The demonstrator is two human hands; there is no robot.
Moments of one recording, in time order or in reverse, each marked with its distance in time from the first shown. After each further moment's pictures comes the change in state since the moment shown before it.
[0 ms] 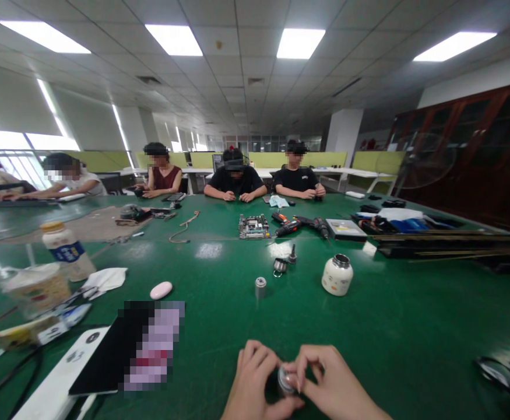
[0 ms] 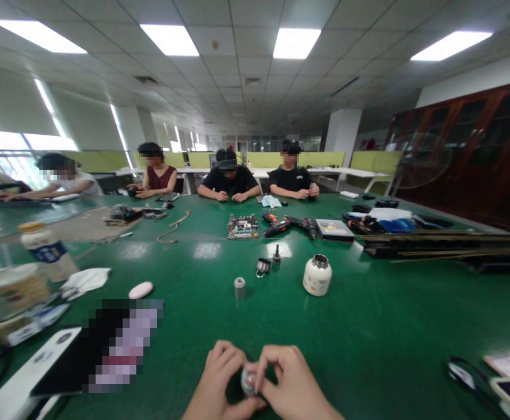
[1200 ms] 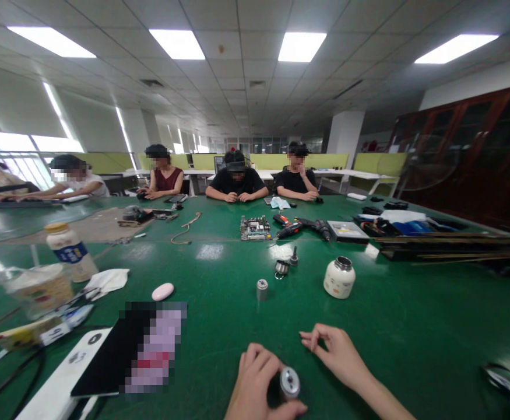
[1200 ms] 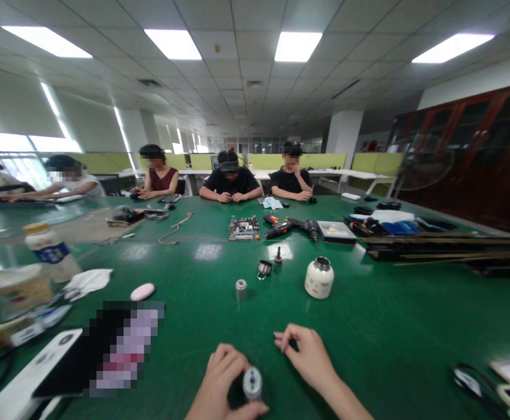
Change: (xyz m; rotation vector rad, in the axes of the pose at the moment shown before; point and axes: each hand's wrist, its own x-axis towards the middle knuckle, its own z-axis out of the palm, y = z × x) left_hand 0.001 -0.002 0.000 -0.017 -0.045 -0.034; right_hand 0.031 0.060 -0.032 0.078 0.061 -0.029
